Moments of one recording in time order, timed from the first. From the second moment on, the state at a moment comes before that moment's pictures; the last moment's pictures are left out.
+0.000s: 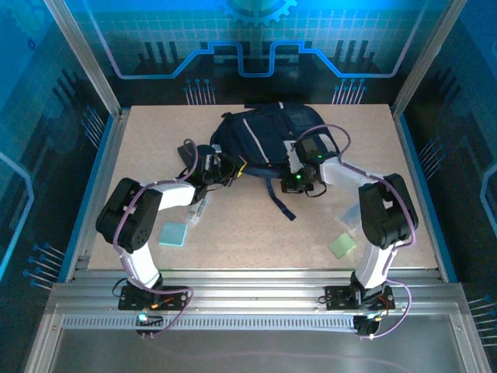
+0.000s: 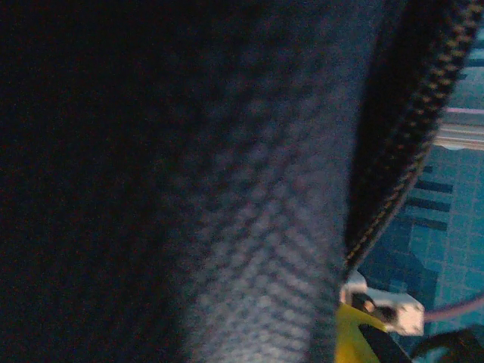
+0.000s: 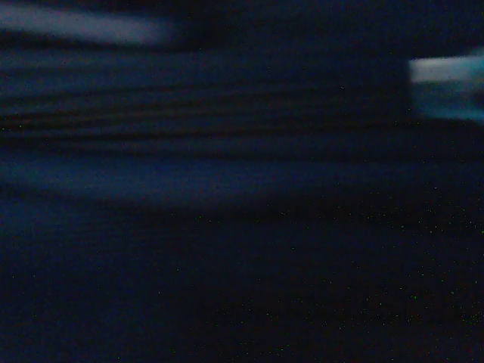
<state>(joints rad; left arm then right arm) -0.36 1.78 0.89 0.47 0.39 -1.36 0.35 1.80 1.19 -0.60 -0.30 0.28</state>
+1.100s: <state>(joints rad) -0.44 1.52 0.91 0.01 0.32 -0.99 0.25 1.56 1.10 -0.58 -0.44 0.42</state>
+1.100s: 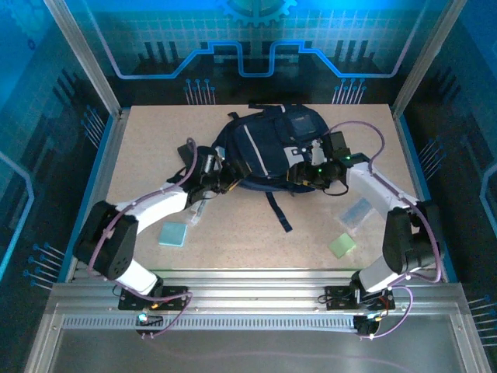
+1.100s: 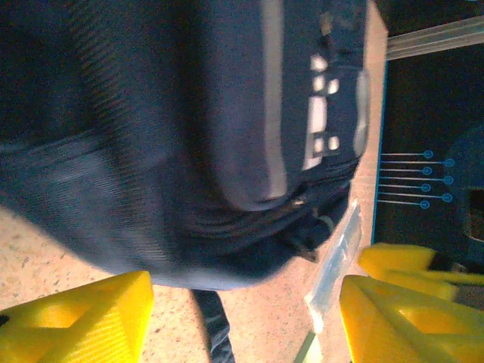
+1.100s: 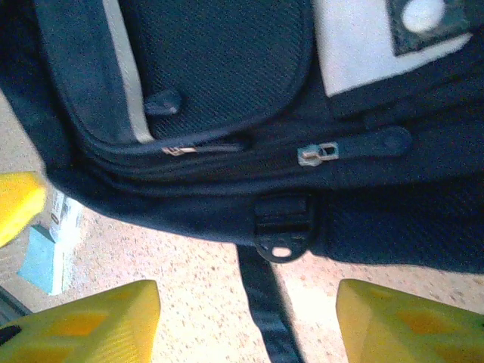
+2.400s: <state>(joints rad) -0.50 1.85 0.95 0.06 0.42 -0.93 0.10 1.68 1.07 -0.44 -0.36 0.50</state>
